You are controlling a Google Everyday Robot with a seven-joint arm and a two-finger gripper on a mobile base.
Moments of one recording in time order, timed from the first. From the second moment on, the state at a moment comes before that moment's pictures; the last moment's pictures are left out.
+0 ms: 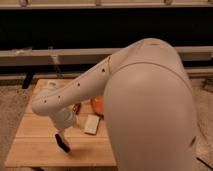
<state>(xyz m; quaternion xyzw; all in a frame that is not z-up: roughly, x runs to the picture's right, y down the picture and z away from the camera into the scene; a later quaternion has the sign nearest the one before) -0.169 0.196 0.688 -0.25 0.24 0.51 0.79</state>
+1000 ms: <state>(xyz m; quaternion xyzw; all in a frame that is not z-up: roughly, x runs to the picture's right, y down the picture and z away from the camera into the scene) -0.171 0.202 0.682 -0.25 0.23 0.50 0.80</state>
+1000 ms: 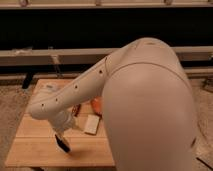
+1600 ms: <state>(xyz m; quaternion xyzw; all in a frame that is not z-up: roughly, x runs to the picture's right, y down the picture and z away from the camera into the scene) -0.176 0.205 0.679 -0.24 0.23 0.49 0.81</state>
